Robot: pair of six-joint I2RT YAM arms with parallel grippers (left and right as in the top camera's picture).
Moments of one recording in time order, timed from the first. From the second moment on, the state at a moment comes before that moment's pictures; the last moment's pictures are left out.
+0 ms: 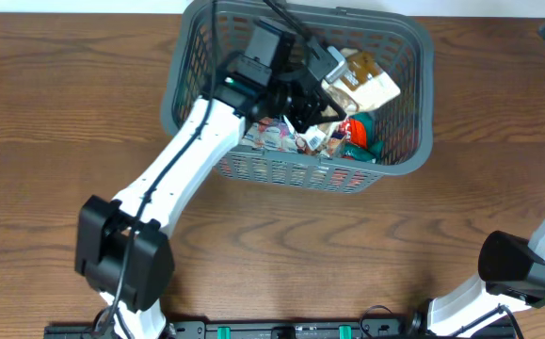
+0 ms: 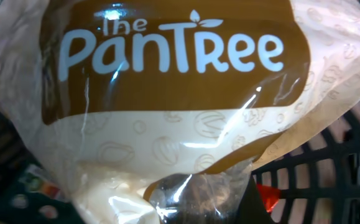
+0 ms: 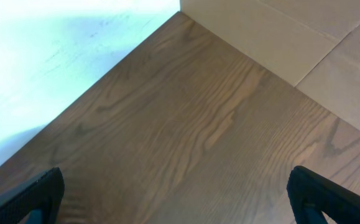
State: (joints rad) left arm -0.53 1.89 1.69 -0.61 0.63 0.20; right arm -0.30 1.84 2.40 -1.35 0.33 0.44
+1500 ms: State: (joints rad) left arm -0.14 1.35 1.87 -1.20 -0.23 0.01; right arm -0.30 1.84 2.40 -1.35 0.33 0.44
